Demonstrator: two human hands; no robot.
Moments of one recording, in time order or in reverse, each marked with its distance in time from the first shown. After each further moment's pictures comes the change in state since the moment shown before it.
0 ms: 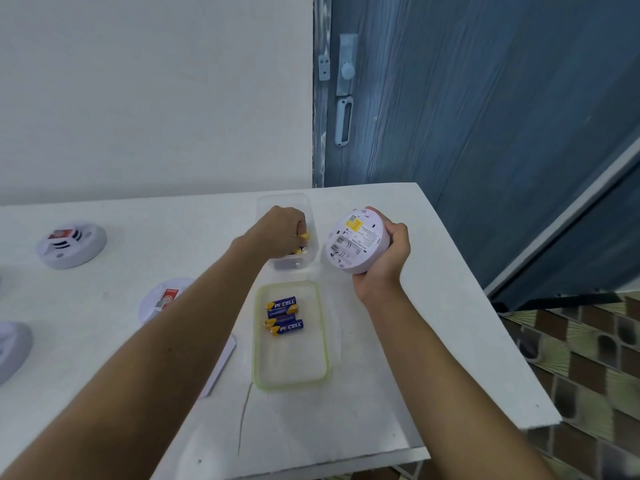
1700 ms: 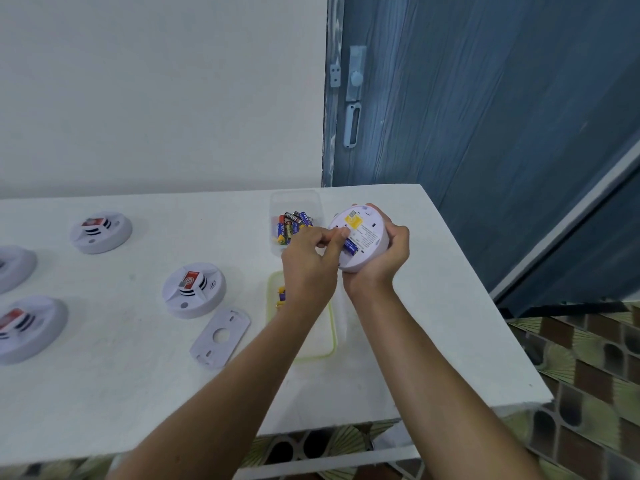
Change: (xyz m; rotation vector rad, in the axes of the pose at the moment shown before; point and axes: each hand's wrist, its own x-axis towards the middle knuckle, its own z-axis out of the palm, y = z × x) left_hand -0.109 0.089 0.037 -0.819 0.695 -0.126; right_hand -0.050 0.004 0.016 0.137 -0.083 -0.019
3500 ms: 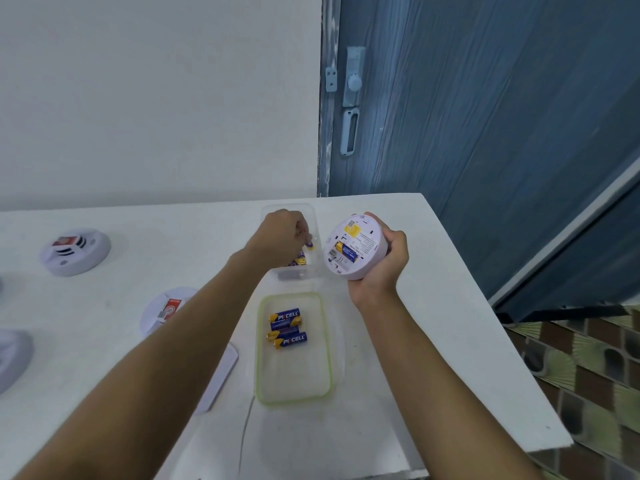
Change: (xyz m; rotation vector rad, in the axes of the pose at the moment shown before) left_hand 0.131 -0.043 -0.011 0.561 -0.506 0.056; right_hand 0.053 0.002 -0.005 -0.086 0.094 0.031
